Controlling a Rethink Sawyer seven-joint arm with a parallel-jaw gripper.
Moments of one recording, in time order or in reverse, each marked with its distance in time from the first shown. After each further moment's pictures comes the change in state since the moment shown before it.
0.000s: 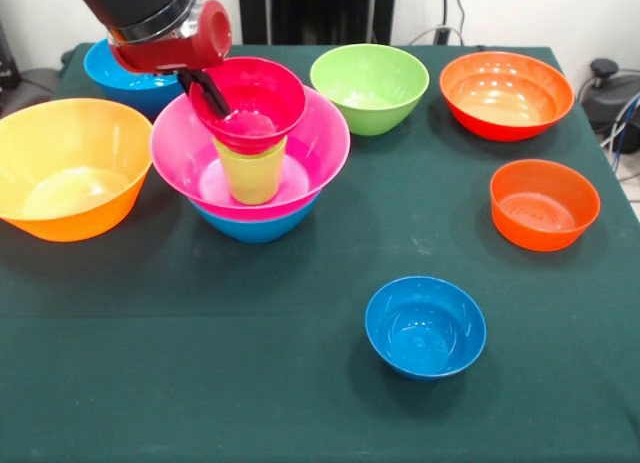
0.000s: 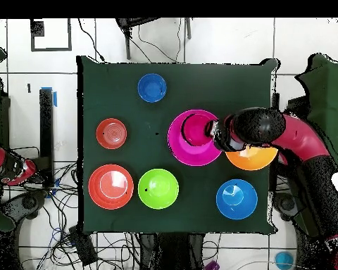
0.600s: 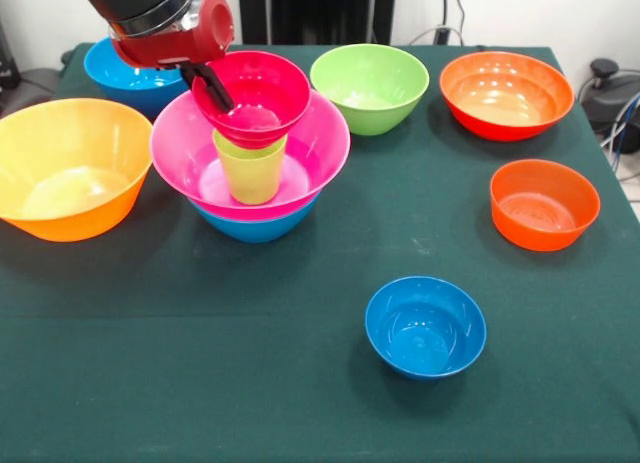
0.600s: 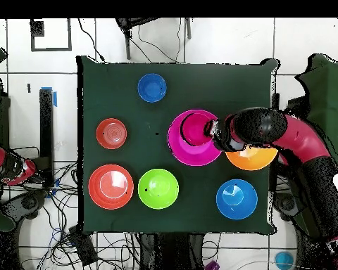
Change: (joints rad) arm -0.008 -0.012 0.008 0.017 0.028 0.000 0.000
